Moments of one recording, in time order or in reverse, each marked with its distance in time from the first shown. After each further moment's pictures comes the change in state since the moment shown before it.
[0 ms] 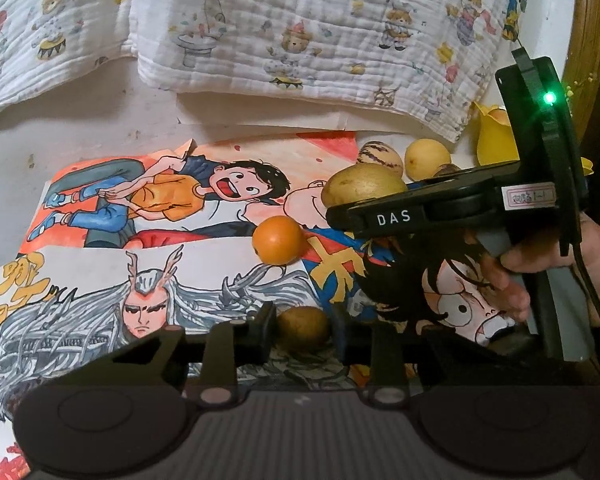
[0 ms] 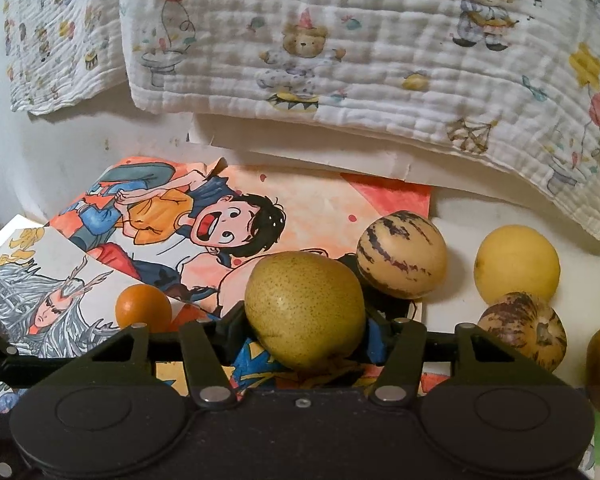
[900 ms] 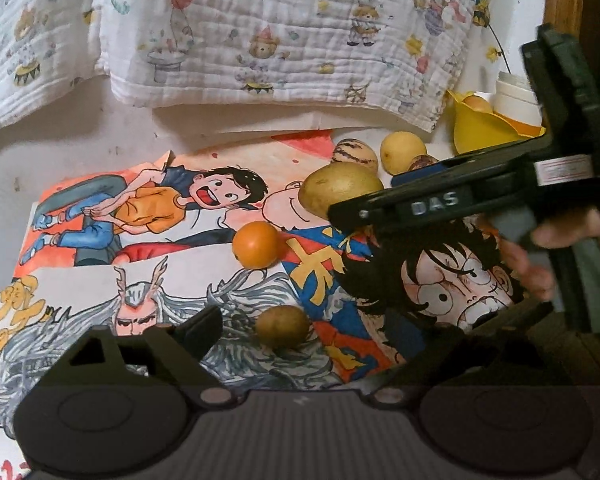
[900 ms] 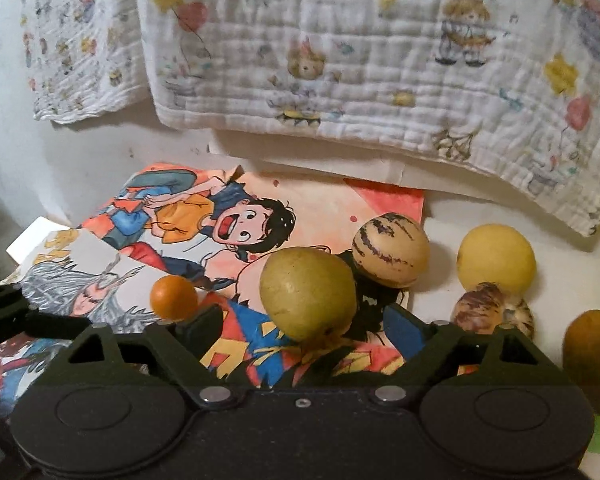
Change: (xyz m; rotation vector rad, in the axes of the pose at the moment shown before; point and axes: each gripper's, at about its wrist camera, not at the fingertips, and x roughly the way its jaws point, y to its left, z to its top) left arm -0.006 -0.009 0.002 0.073 0.010 -0.032; right arm -0.032 -0.011 -0.002 0.006 0.008 0.059
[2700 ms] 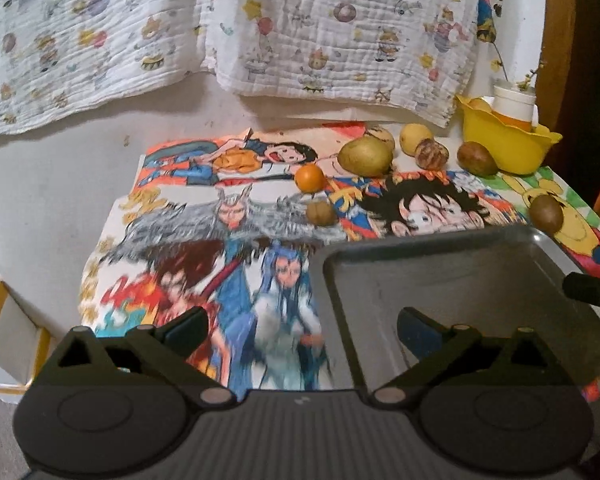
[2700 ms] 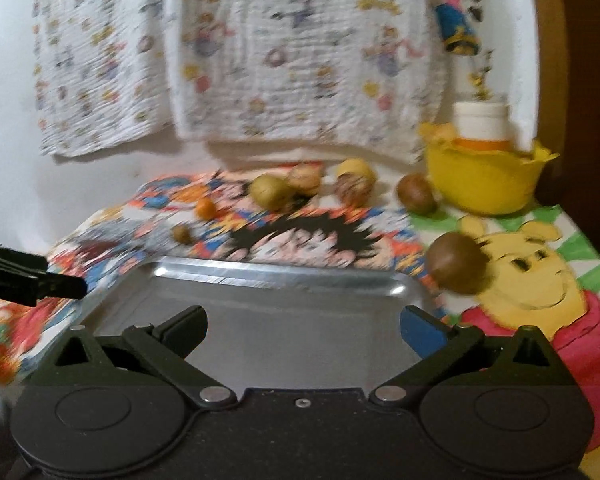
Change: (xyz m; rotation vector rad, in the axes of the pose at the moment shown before) left arm -0.128 -0.018 -0.073 -0.071 -0.013 0.155; right arm -0.228 0.047 -0.174 0.144 -0.201 -0.229
